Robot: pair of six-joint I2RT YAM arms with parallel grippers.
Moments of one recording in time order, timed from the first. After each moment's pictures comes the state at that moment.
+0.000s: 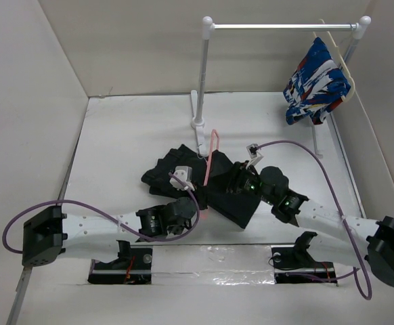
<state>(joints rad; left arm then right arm) -1.31 1.08 0.51 0.24 -0.84 -0.78 0.81 1.02 0.47 0.42 -0.07 0.78</state>
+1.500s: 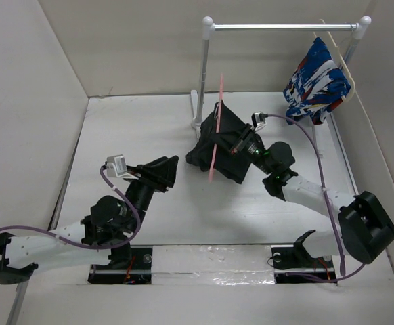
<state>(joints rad) -1.33 0.55 0.61 0.30 -0.93 -0.45 0.64 1.33 0.67 0.98 -0.28 1.35</state>
